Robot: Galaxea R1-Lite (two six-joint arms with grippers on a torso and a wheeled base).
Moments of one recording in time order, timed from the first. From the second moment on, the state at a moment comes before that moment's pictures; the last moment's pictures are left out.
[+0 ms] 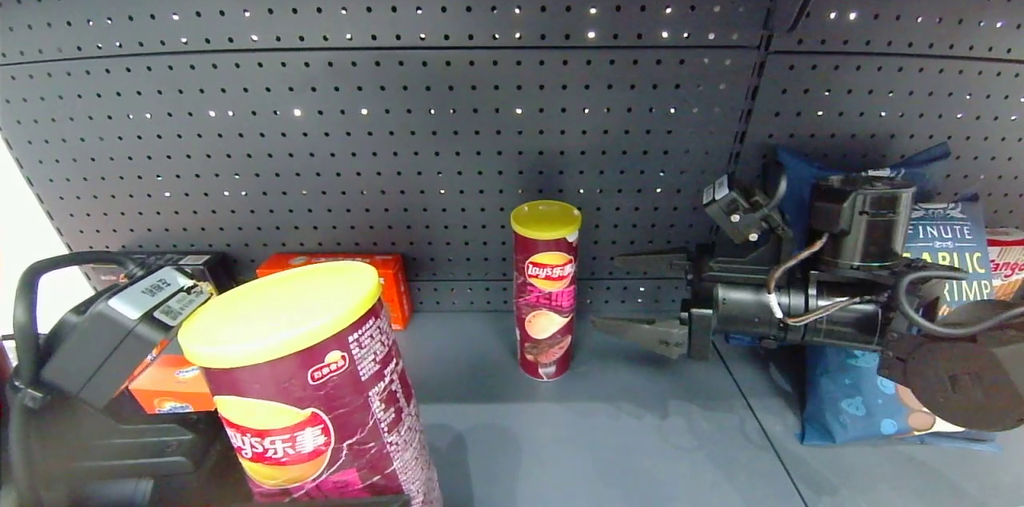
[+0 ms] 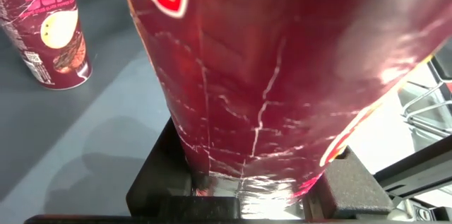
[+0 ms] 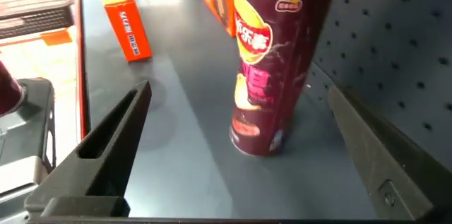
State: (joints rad) left arm -0.45 1.20 -0.42 -0.55 -0.85 -0.11; right arm 0.48 1.75 -0.84 -0.72 0.69 -0.15
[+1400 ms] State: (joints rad) left arm -0.46 1.20 -0.44 -0.55 -0.86 -0.11; right arm 0.50 2.10 -1.08 -0.81 0.83 -0.15
